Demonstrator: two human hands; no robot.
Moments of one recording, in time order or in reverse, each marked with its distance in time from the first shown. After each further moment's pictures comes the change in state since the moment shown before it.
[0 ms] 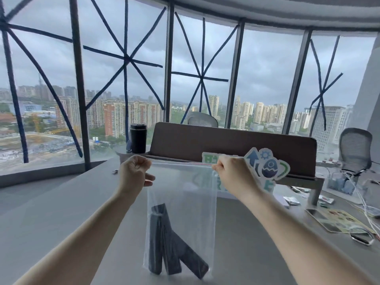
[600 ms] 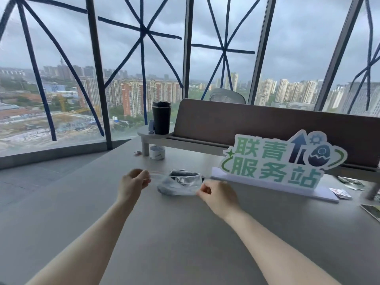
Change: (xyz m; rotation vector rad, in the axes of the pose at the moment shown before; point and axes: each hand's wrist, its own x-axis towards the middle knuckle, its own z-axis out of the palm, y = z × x) left_hand 0.075 -0.165 -0.071 -0.050 0.087 -0.262; right_hand 0.002 -0.035 0.191 0.302 -0.341 0.096
